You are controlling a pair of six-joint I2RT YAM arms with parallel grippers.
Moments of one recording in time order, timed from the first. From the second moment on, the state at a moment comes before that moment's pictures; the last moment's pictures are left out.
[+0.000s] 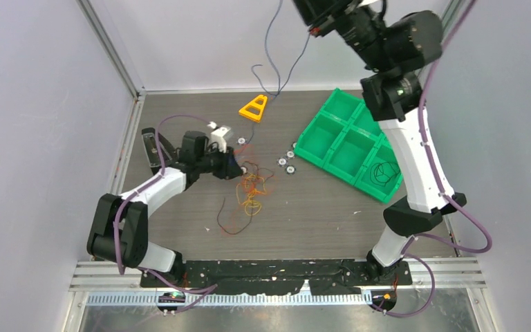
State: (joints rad) left arm -0.34 1.44 0.80 0.02 0.61 -0.11; right arm 0.57 1.72 2.40 0.09 -0.48 0.22
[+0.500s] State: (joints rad) left arm -0.05 1.39 0.78 -0.32 0.50 -0.03; right arm 0.32 1.51 2.22 0.01 -0.46 0.12
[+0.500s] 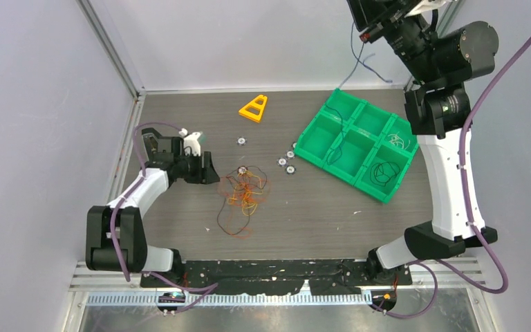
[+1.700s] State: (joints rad) left arm -0.05 1.27 0.95 -0.39 0.69 -0.13; right arm -0.33 1.76 2.15 -0.14 -0.70 0.09
